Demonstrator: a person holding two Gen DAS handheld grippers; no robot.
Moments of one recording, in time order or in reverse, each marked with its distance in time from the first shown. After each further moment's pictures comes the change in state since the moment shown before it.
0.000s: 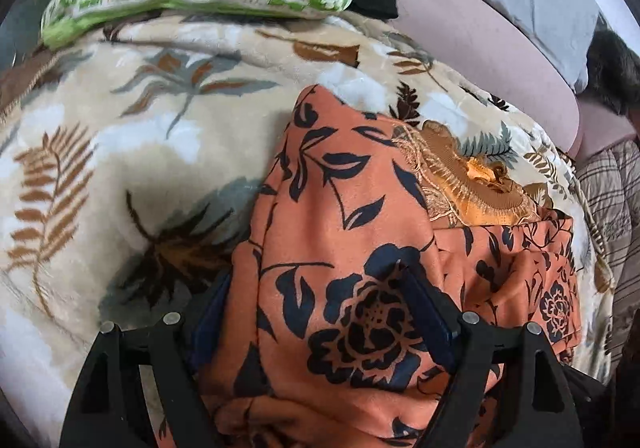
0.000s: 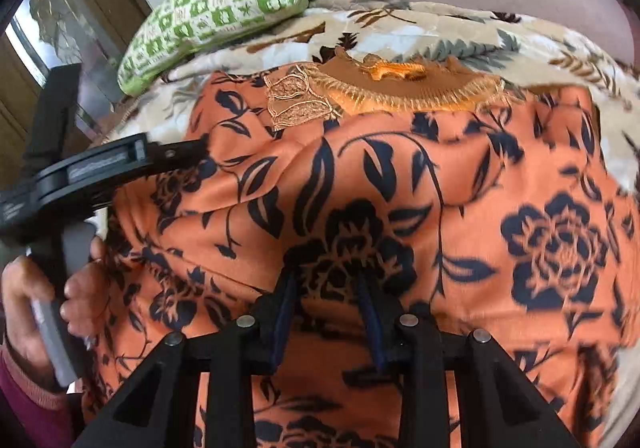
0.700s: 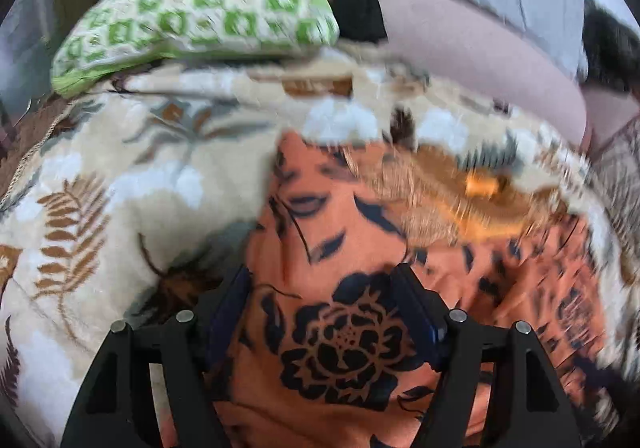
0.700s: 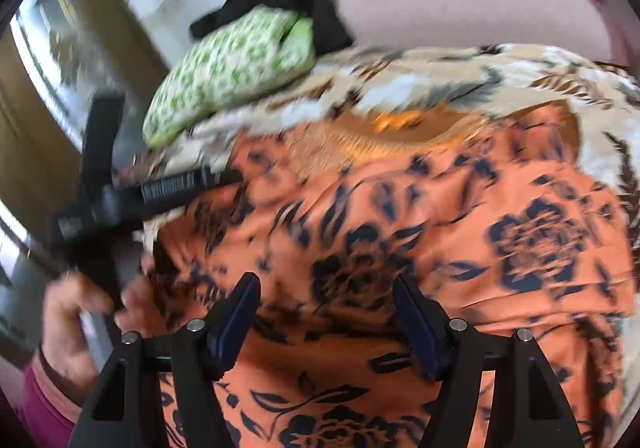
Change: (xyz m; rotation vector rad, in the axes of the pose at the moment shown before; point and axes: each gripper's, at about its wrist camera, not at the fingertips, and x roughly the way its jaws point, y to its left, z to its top) left arm 0.004 -0.023 0.005 0.088 -0.069 0.113; right arm -0.043 -0.001 -0.015 0.064 -0.212 0.051
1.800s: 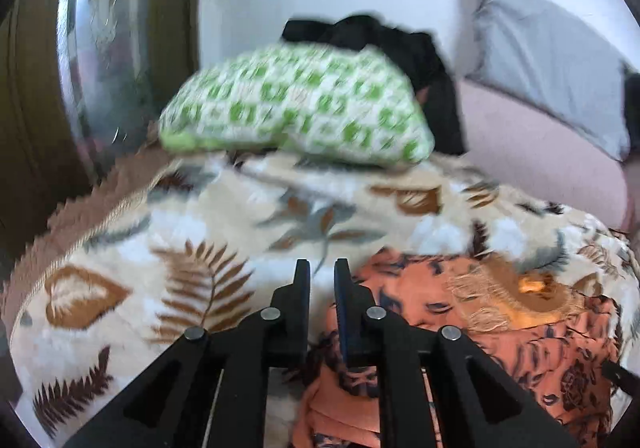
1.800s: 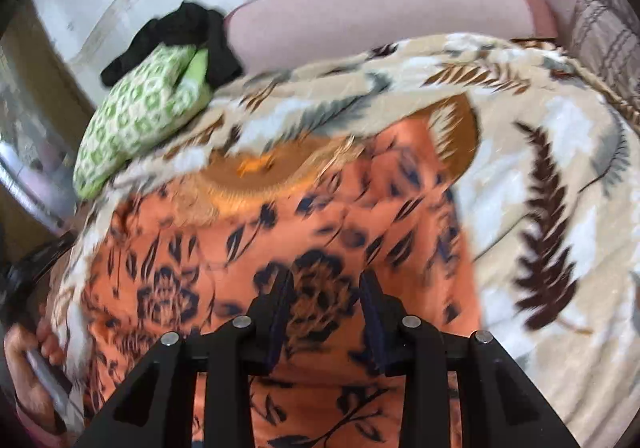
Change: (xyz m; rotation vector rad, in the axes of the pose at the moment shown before) left arm -0.093 0.058 0.009 -0.117 -0.351 0.186; right arm -0.006 -0.091 0.039 0.170 0.003 -0.207
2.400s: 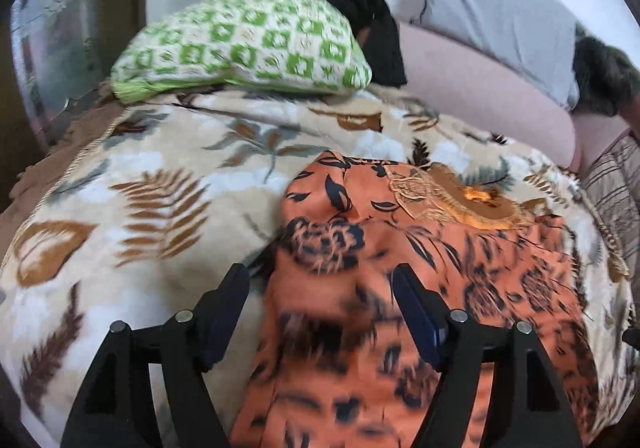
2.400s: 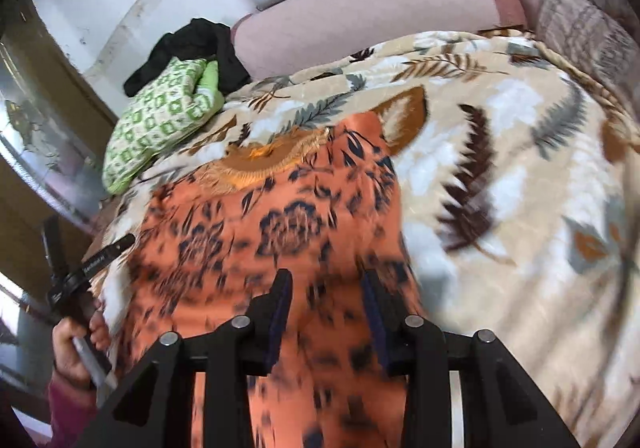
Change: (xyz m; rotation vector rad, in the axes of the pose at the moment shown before) left arm -0.033 0.013 -0.044 0.043 0.190 -0.189; right arm -0.110 -0.045 -0.051 0.018 0.035 0.091
